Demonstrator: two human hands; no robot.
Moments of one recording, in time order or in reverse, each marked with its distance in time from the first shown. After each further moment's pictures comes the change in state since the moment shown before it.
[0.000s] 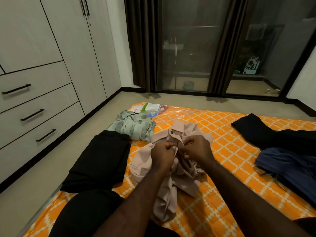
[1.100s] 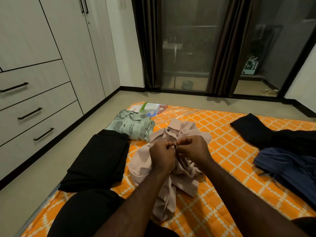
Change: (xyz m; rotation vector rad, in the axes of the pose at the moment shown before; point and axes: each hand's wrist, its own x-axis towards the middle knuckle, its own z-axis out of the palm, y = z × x) left_hand -0.005 0.007 0.000 0.004 0.121 0.050; right_hand -0.002 0.002 0.004 0.195 -0.055 -0.068
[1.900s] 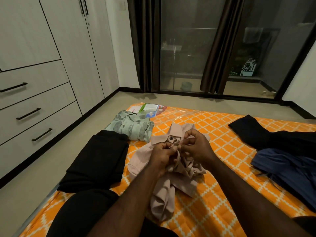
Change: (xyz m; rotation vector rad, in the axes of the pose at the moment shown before) left_hand 0.006 -0.013 0.001 -0.693 -0.437 -0.412; right_hand 0.000 -0.003 -0.021 0.109 -0.092 -0.054
